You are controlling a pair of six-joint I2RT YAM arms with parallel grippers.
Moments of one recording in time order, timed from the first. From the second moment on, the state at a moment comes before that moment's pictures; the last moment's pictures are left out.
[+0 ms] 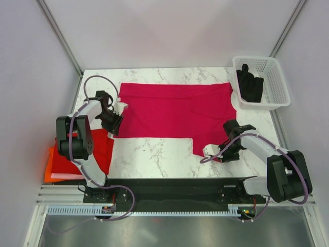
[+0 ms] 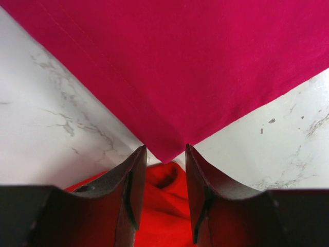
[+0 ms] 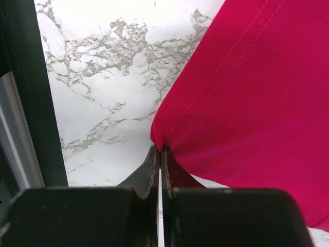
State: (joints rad) left arm 0.05 1.80 1.19 -0.82 0.23 0.58; right arm 0.22 1.32 0.66 -0.93 -0.26 -1.50
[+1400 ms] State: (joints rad) left arm 0.03 1.86 1.52 -0.95 0.29 0.58; right arm 0.09 1.47 1.19 -0.72 -0.27 -0.95
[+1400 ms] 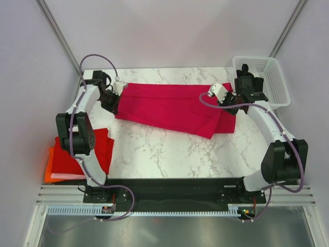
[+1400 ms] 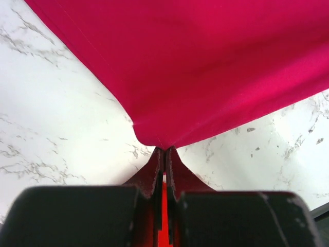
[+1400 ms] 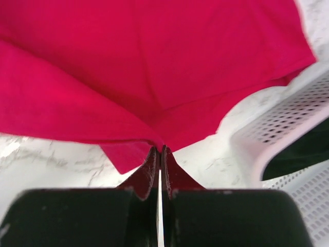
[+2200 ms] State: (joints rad) left arm 0.03 2.23 2.06 -1.04 0.30 0.55; right arm 0.04 1.89 1.67 -0.58 -0.16 -0.65
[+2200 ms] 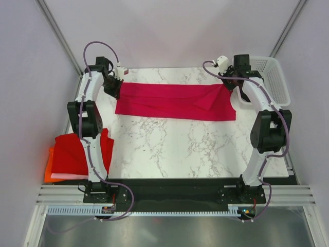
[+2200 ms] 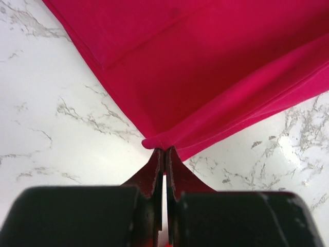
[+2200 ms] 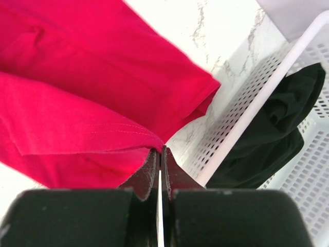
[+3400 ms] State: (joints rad) left arm 0.02 2.31 2.03 -1.02 0.33 0.48; right arm 0.16 2.13 1.75 -0.81 -0.36 -0.73
